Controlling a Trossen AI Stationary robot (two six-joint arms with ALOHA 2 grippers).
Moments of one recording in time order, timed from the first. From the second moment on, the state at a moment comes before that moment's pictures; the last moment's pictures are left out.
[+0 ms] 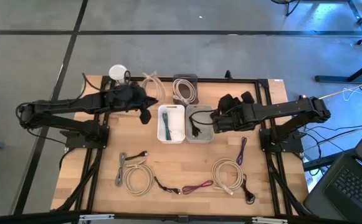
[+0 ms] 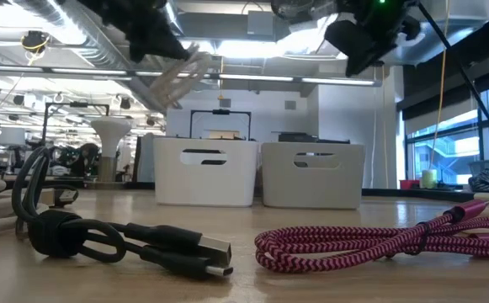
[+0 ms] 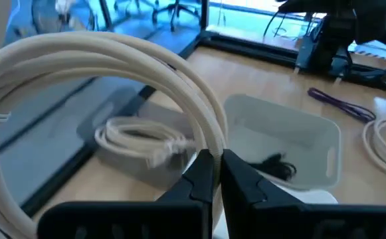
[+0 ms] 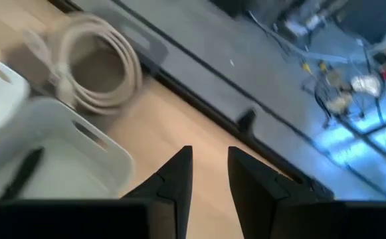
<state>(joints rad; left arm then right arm) 0.23 0.99 0.81 -0.24 -0.21 -0.12 0.14 1.46 1.27 -1.22 0.99 0.92</state>
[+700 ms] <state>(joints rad) 0.06 1.22 0.81 0.09 -0.65 0.45 0.06 1.30 1.27 -0.35 0.61 0.15</state>
